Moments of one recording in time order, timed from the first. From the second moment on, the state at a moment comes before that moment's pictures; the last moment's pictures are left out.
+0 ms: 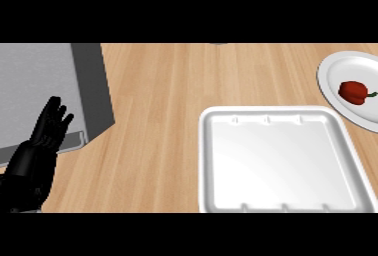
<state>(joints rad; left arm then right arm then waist) 0.06 0.25 -0.08 -1.96 -0.04 0.23 0.33 -0.71 -0.80 -0.43 -0.26 0.22 0.41 -0.65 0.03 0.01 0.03</state>
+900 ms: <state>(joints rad) 0.07 0.23 -0.08 -1.97 -0.04 0.21 0.35 -0.67 -0.87 -0.44 -0.18 0.25 0.33 -0.69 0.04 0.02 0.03</state>
